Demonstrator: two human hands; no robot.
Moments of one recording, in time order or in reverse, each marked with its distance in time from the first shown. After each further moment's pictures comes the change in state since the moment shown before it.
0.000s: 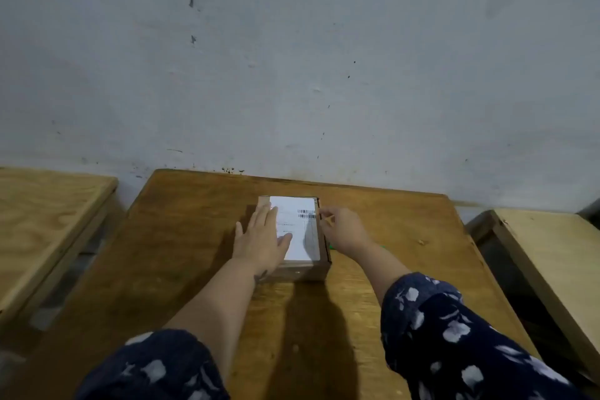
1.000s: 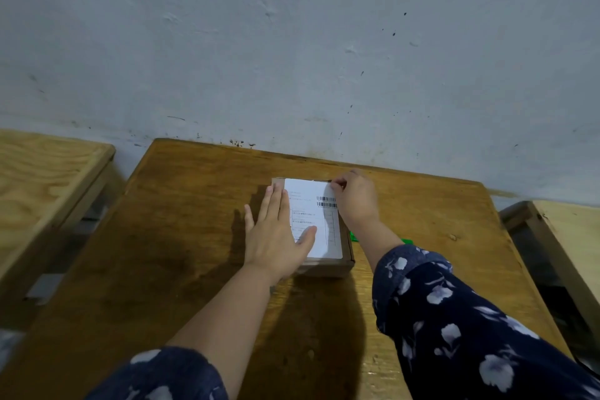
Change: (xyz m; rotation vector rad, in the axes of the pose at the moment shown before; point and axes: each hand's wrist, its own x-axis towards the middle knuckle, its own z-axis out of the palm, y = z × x) left_hand 0.016 -0.018 0.032 0.096 0.111 -0.010; right_hand 0.071 0.005 0.037 -0.027 0.307 0.005
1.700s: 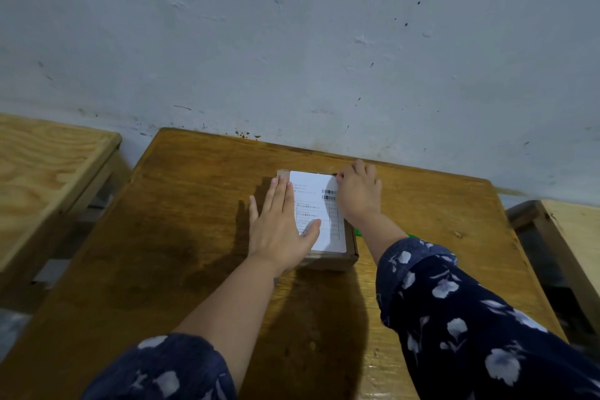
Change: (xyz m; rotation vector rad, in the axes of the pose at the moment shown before) left_hand 0.000 0.000 0.002 -0.001 0.019 0.006; right_hand -0.001 -0.003 0.003 -0.341 -0.091 -0.084
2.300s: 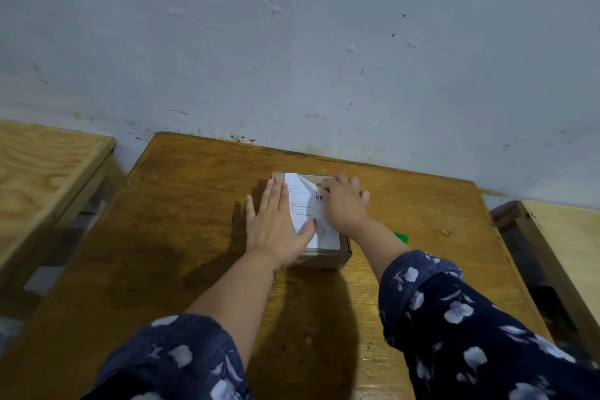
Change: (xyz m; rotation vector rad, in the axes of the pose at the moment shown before) left_hand 0.001 0.002 -0.005 0.010 -0.031 -0.009; right_hand -0.029 -0.017 -0.020 0.075 -0.186 -0.017
